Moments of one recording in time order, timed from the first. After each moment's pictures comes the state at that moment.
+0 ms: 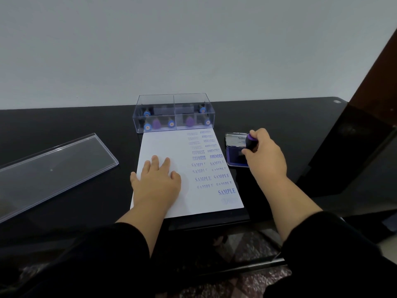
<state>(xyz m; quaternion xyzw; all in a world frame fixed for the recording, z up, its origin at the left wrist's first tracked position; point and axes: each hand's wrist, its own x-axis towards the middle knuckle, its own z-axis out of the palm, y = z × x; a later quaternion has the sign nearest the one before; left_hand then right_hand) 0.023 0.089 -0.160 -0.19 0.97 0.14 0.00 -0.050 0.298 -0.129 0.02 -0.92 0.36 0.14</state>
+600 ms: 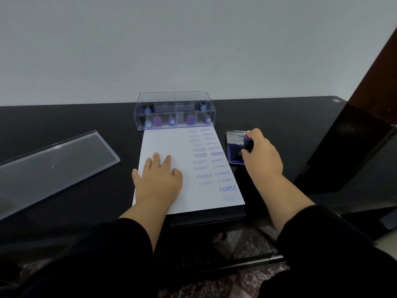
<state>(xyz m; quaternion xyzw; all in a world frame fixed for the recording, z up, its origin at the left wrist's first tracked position) 0.023 0.088 -0.162 -0.19 0.97 0.15 0.00 -0.044 0.288 -0.128 0.02 -0.95 0.29 0.13</state>
